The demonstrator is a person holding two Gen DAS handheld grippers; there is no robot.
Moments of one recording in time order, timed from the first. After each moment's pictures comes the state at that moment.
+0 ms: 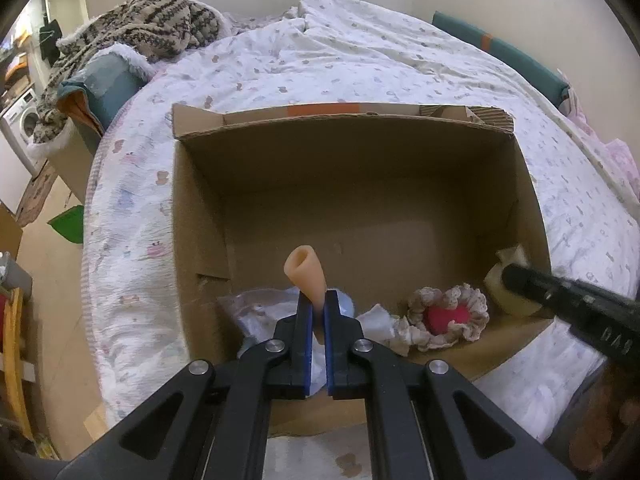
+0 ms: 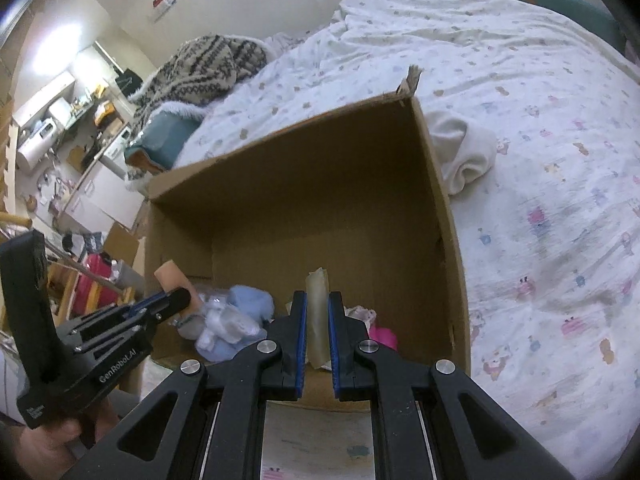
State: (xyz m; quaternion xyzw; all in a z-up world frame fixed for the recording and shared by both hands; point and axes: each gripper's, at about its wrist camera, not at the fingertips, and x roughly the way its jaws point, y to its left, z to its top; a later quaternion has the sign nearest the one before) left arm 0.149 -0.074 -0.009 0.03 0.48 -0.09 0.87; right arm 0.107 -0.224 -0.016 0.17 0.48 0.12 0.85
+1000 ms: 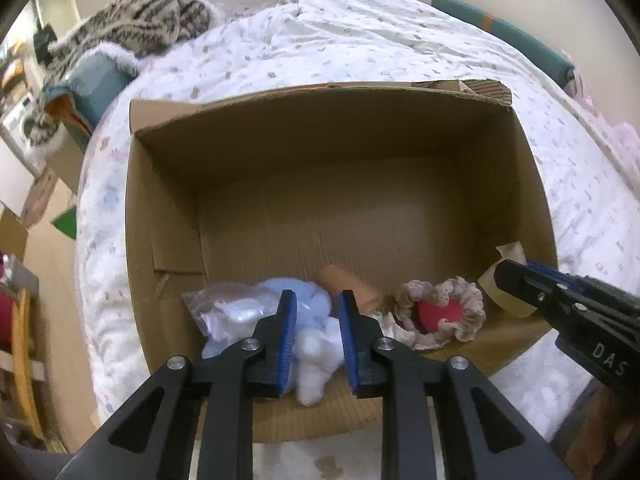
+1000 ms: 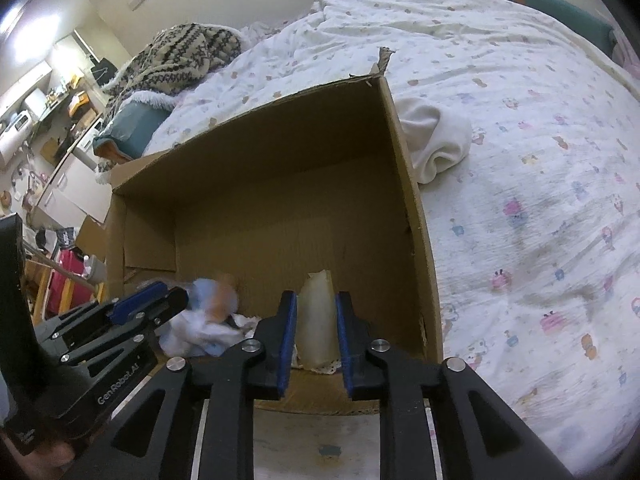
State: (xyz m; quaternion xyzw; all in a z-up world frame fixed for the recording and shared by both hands) left arm 0.154 -0.099 -0.022 0.05 0.51 -0.08 0.86; right arm 0.110 -0.233 -0.023 0.15 0.49 0.07 0.85
